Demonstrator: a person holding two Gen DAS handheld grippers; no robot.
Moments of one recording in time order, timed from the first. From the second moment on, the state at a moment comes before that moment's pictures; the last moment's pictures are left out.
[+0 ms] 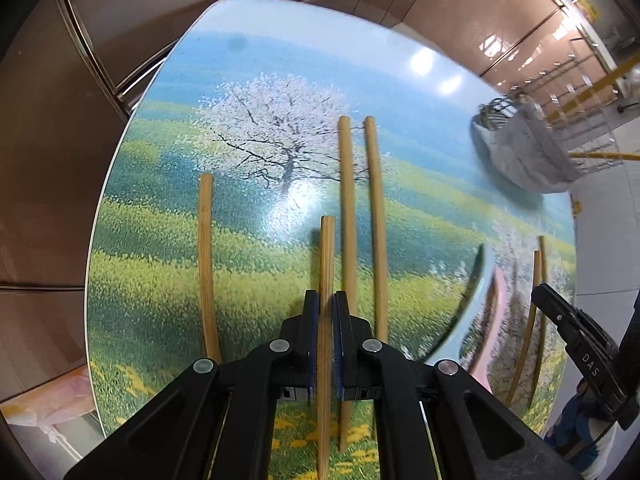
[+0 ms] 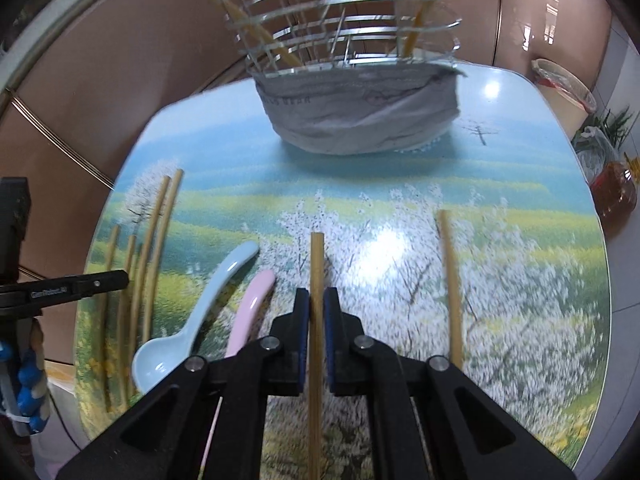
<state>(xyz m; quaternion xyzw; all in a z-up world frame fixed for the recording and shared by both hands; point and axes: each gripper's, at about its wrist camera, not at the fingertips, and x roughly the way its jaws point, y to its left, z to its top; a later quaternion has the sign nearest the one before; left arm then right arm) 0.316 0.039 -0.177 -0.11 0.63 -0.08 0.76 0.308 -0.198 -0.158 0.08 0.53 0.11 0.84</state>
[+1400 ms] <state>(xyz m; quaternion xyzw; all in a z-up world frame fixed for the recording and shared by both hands) 0.172 0.062 0.055 -0.15 0.38 -0.17 0.90 0.136 -0.204 0.055 0.07 0.25 0.15 0.95</state>
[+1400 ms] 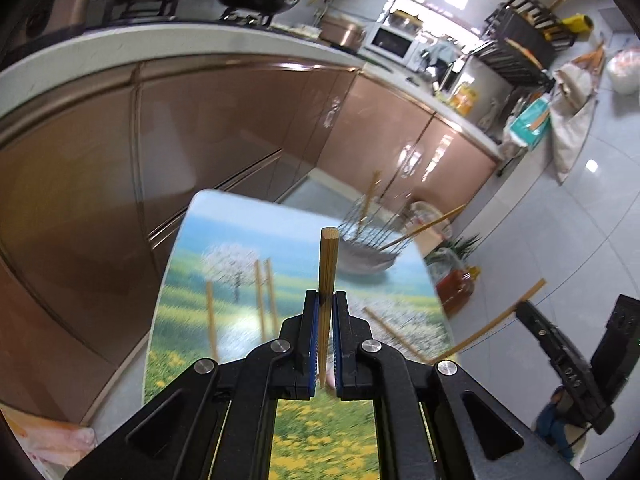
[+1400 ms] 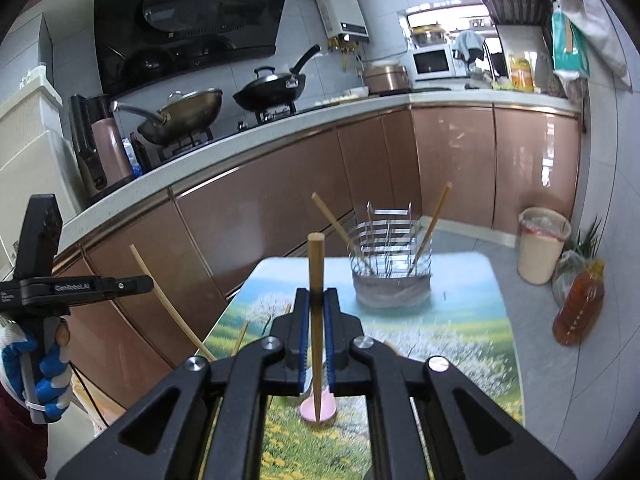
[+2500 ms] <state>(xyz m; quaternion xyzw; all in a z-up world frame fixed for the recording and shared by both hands) 0.409 -0.107 0.050 -0.06 0.32 -0.17 0.93 0.412 -0.254 0.038 0.05 0.23 0.06 0.97</state>
